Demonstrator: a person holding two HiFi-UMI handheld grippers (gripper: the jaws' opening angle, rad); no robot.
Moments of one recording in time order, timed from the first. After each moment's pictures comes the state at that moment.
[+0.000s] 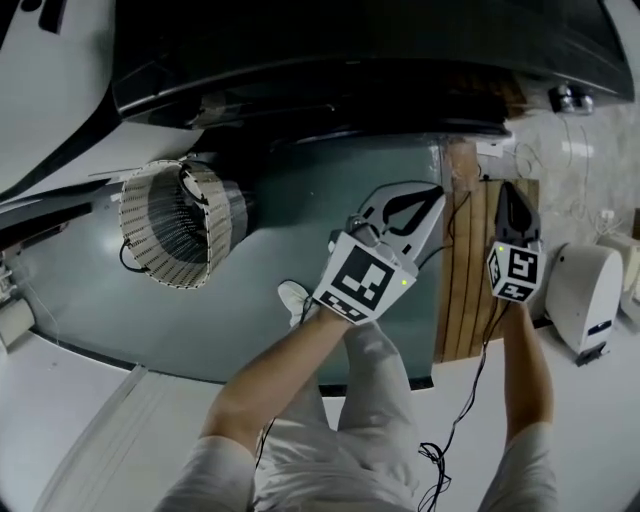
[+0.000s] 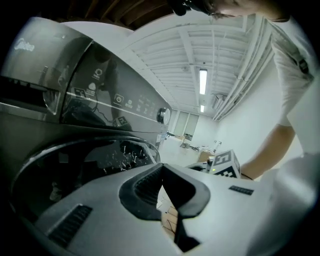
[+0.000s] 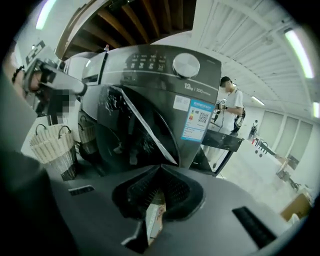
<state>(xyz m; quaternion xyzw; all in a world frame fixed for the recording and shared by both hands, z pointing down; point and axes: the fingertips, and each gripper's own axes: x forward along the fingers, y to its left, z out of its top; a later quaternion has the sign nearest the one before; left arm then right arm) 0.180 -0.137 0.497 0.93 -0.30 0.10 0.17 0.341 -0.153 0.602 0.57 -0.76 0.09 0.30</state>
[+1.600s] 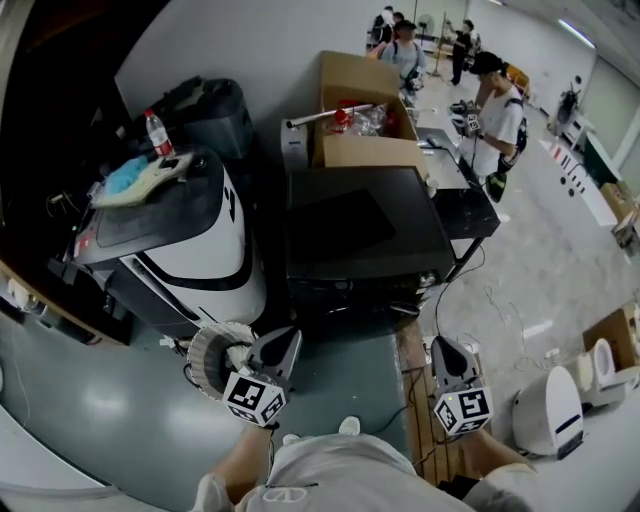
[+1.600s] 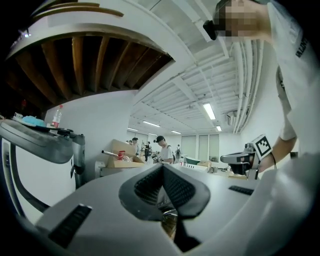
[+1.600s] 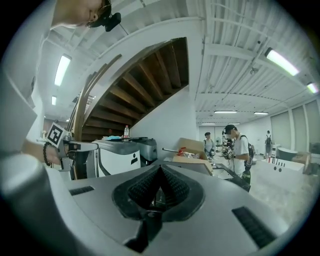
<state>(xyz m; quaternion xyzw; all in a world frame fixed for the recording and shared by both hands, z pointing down) -0.073 0.024 0.068 0.89 -0.46 -0.01 0.02 0.204 0.040 0.082 0.53 -0.85 0.01 0.06</state>
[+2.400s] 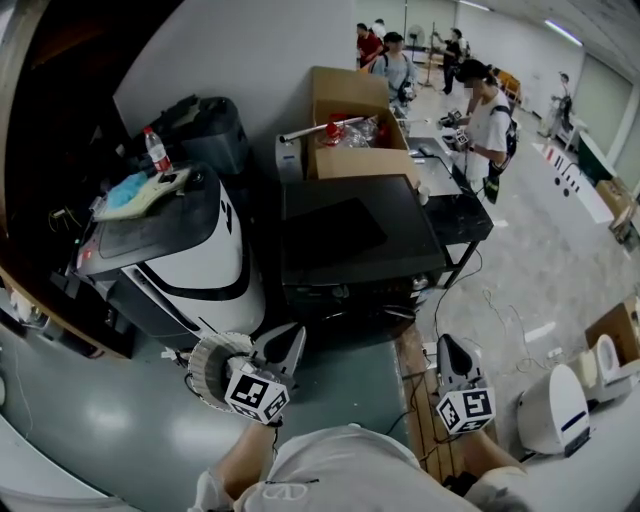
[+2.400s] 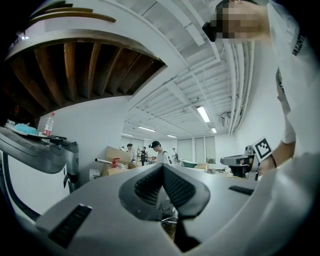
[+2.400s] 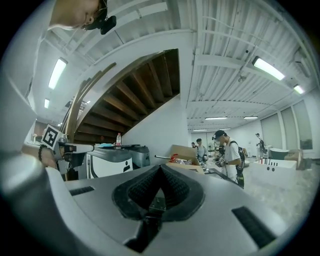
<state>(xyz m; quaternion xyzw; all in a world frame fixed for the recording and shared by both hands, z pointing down) -0.043 0.032 0.038 0.90 -0.44 -0.03 -0.01 0.240 0.059 0.063 0.57 -0.82 0.01 0.01</state>
